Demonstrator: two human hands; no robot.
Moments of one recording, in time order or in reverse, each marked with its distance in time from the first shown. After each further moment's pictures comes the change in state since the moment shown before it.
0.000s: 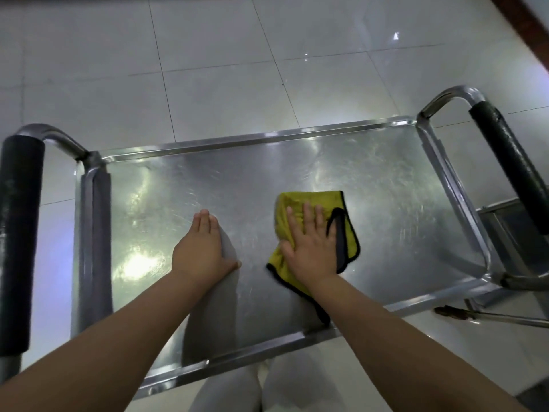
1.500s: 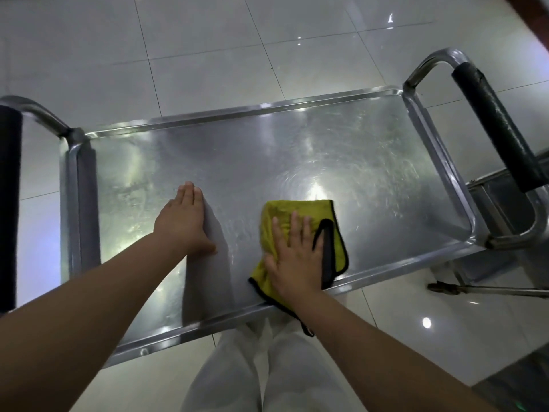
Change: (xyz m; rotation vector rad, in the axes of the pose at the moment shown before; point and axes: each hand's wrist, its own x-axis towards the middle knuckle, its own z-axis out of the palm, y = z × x) left_hand -0.007 0.009 0.004 0.121 -0.095 0.043; right_hand -0.090 0.004 0.021 0.002 0.022 0.023
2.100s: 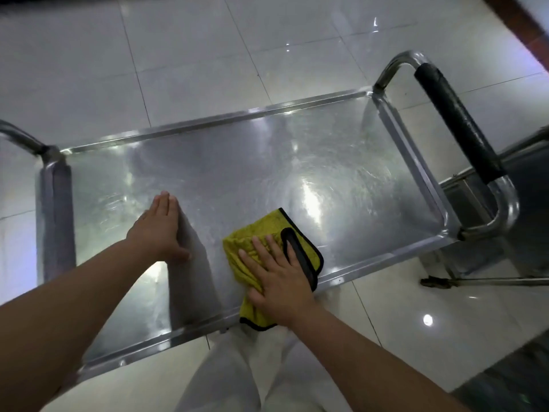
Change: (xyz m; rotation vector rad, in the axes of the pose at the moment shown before) left_hand -0.007 -0.005 0.001 0.040 -0.089 -0.009; right_hand -0.036 0.026 0.002 0.111 -0.053 -0.364
